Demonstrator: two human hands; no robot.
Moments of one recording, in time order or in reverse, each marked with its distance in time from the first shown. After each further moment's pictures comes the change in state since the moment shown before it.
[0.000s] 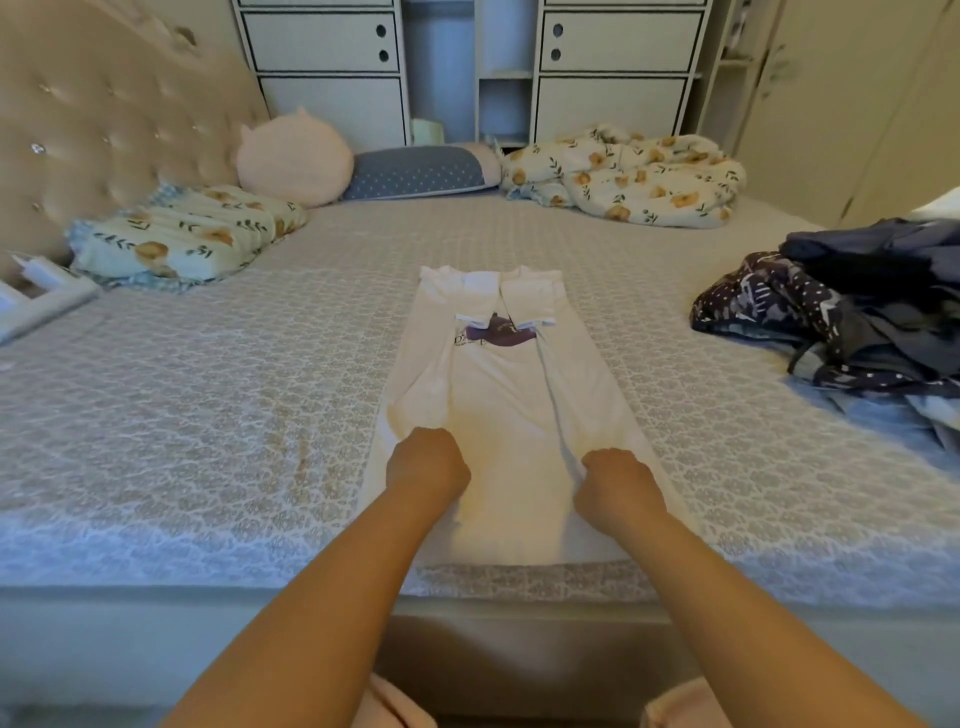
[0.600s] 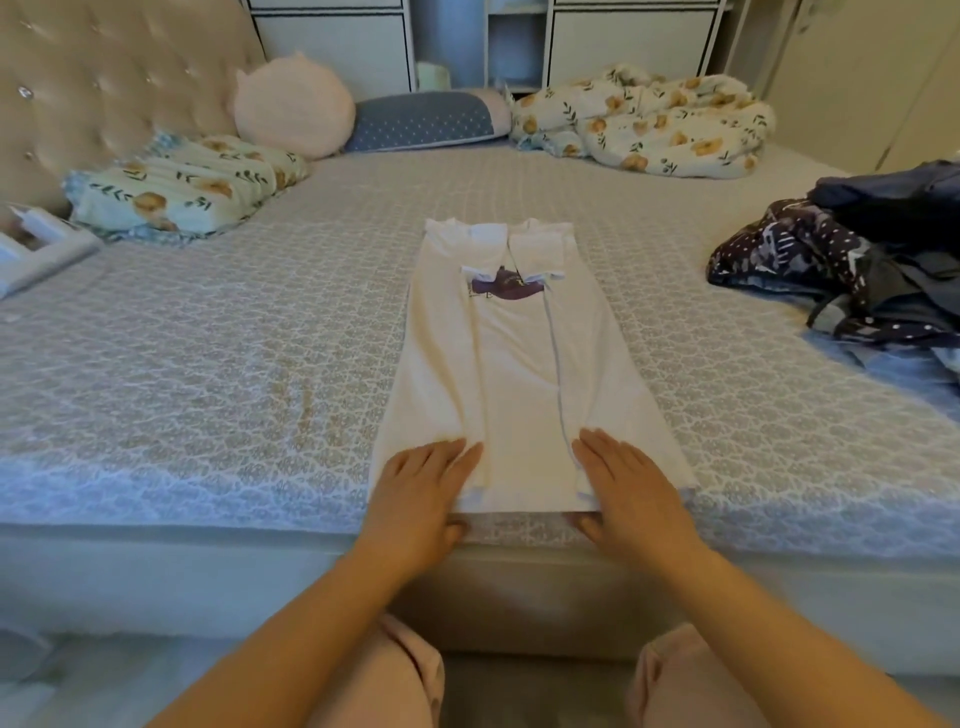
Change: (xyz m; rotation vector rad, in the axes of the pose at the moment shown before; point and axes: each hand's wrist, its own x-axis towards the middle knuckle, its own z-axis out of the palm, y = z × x) left_hand -0.053 -0.063 0.063 0.309 0.320 0.616; right_hand -0.029 0.050 0.059 -0.150 0.186 -0.497
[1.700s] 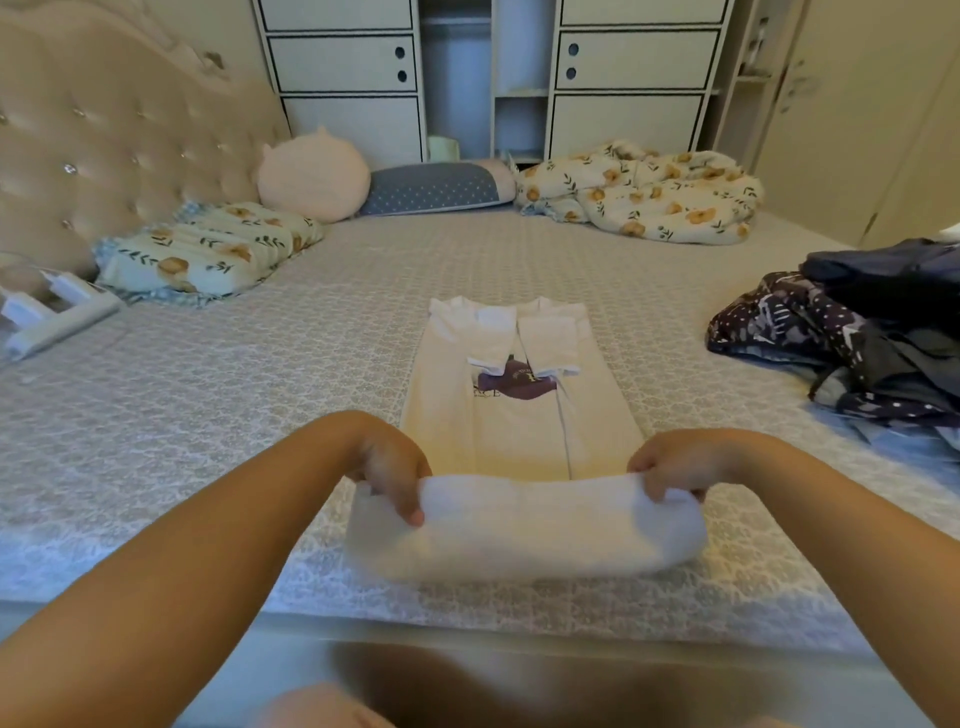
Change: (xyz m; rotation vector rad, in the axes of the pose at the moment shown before) left_hand 0.107 -0.067 -0.107 -0.350 -1.131 -0.183; right_hand 0.082 0.056 -0.135 0.340 -0.728 0.249
